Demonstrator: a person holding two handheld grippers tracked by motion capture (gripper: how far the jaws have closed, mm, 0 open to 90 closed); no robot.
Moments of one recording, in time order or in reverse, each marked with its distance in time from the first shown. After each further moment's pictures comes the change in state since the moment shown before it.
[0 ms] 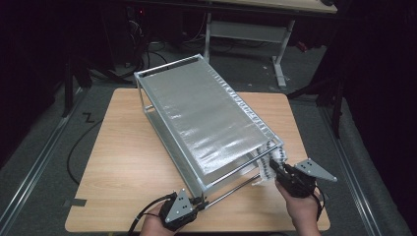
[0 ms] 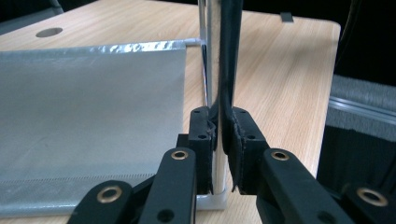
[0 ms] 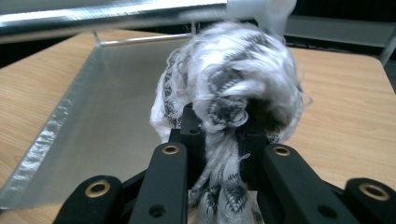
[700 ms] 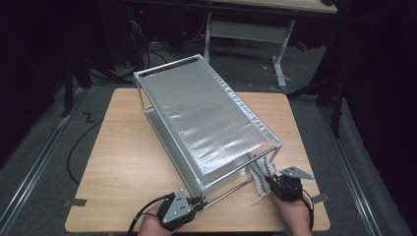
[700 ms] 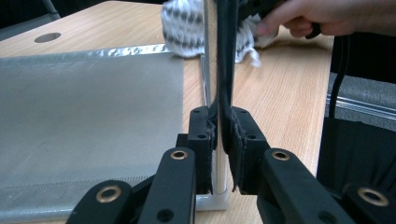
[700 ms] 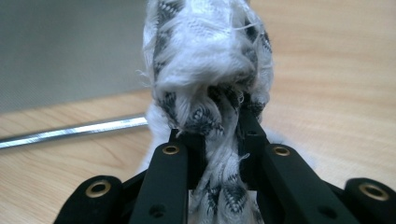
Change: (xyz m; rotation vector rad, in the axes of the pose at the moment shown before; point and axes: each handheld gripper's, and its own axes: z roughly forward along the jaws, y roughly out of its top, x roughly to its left) left arm 0.002 -0.005 -0.001 -0.033 -0.015 -0.006; right arm -0.015 -0.062 0.043 0.304 -0.055 0.020
